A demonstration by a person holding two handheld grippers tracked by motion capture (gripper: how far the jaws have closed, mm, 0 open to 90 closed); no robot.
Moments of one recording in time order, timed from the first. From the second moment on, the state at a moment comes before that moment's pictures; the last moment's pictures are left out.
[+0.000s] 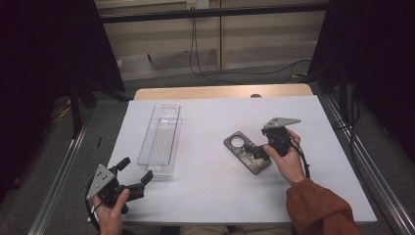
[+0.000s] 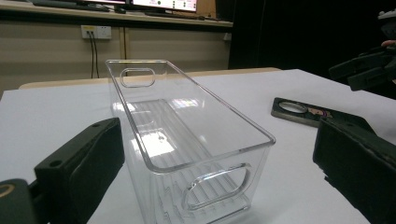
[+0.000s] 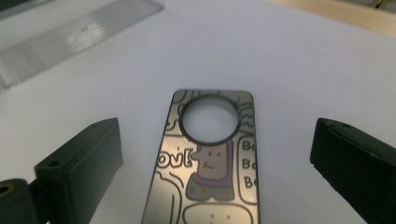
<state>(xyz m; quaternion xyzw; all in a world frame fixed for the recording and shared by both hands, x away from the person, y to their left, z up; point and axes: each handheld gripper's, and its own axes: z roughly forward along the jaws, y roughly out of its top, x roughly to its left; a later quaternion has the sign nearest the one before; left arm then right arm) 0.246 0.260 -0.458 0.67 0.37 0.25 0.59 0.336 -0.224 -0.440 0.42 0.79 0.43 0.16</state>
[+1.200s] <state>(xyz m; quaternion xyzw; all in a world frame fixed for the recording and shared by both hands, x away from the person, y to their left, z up) 0.246 0.260 -0.458 0.67 0.37 0.25 0.59 0.384 -0.201 -0.447 0.43 0.86 0.26 0.04</state>
